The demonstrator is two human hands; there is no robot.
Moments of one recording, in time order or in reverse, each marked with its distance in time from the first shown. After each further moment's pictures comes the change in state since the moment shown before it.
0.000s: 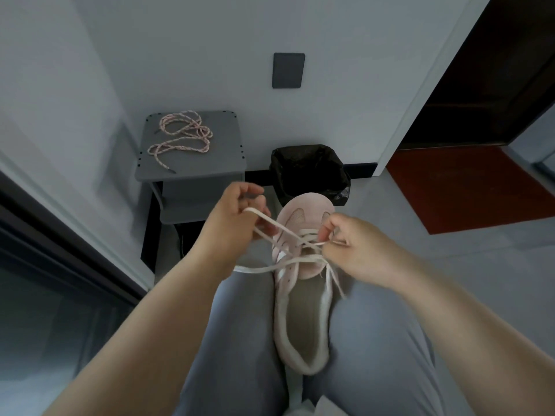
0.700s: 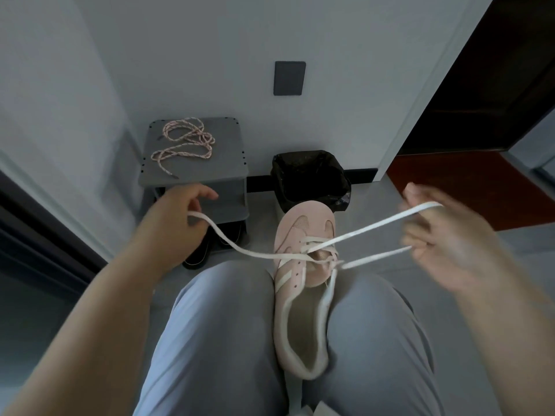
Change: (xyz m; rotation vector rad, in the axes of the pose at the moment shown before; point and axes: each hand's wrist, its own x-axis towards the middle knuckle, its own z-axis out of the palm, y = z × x) left_hand 0.014 -0.005 -0.079 0.798 0.062 0.308; right_hand -0.028 0.018 -0.043 1.084 0.444 0.107
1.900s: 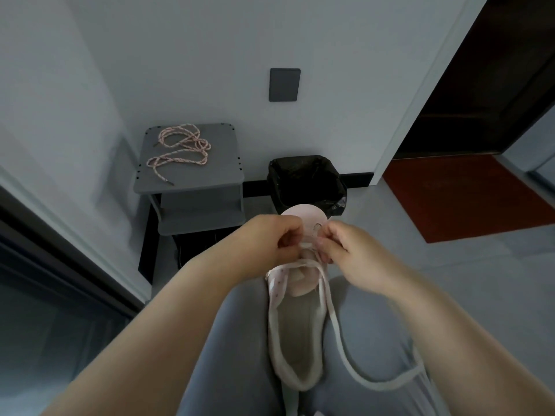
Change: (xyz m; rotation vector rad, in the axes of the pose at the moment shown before) left_hand 0.005 0.080 0.051 0.003 -0.451 0.271; right_hand 0.018 0.041 0.038 -0.951 -0.418 -0.164
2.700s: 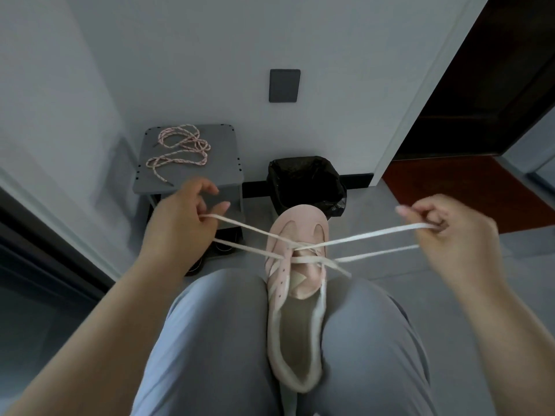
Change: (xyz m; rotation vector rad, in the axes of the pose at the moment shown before) left_hand -0.032 -0.050 -0.031 0.043 0.643 -0.275; right_hand -0.035 0.038 -0.062 -0.149 0.779 0.021
